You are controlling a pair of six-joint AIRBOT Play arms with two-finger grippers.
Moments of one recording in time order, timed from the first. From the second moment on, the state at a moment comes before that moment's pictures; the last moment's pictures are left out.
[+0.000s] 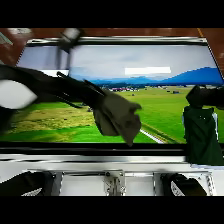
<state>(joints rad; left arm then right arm) -0.76 -1.19 1.51 1.33 -1.08 -1.65 0.09 -0.82 1.45 -1.60 1.59 1.65</state>
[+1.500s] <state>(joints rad) -0.33 -1.45 0.81 0.64 -1.00 -1.36 -0.24 -1.22 0.74 -0.87 1.23 1.40</state>
